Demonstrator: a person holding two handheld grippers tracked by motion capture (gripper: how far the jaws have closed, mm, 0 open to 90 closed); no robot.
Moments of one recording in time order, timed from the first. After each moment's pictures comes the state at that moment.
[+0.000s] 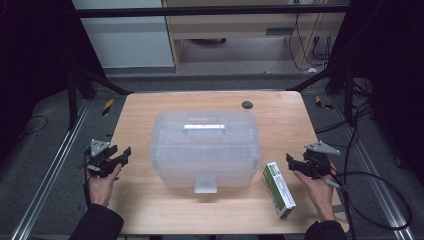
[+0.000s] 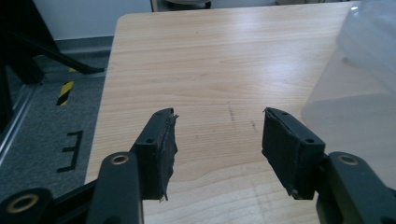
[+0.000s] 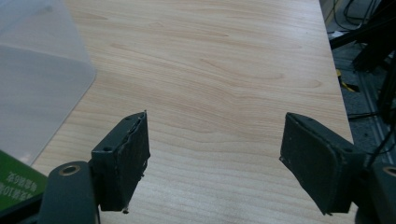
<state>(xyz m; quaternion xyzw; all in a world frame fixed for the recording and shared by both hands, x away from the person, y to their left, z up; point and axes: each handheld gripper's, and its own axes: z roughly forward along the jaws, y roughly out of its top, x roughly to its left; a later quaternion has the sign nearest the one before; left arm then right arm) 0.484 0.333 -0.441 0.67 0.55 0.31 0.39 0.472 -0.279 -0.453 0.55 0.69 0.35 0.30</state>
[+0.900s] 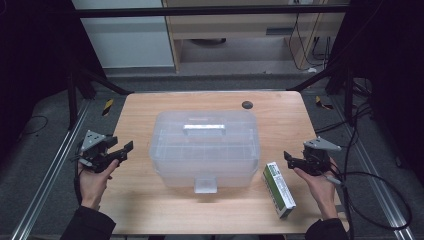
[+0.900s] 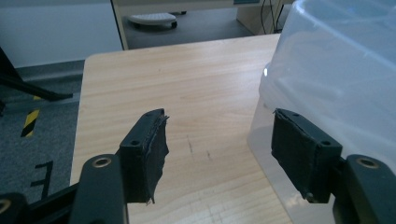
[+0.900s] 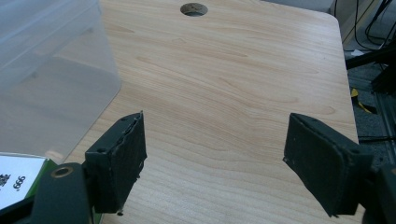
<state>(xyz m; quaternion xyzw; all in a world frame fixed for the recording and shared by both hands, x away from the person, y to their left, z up) 0.474 0.325 -0.386 0.69 0.49 0.29 0.44 0.475 -0.275 -0.438 0.51 0.72 0.37 0.29</state>
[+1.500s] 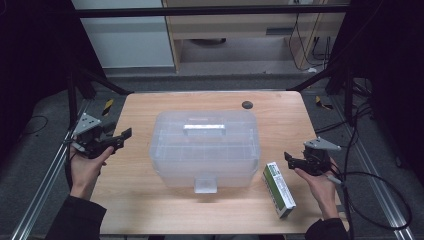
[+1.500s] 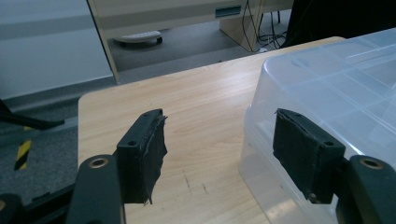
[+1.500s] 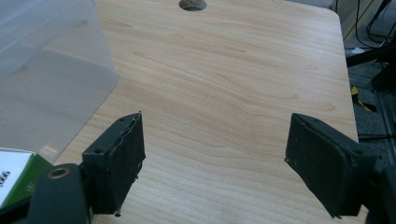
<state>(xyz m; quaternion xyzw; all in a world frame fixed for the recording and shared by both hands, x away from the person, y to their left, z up) 0.491 0.323 -0.339 0.72 0.44 0.29 0.45 0.477 -0.278 -0.442 0.51 0.72 0.36 0.29</state>
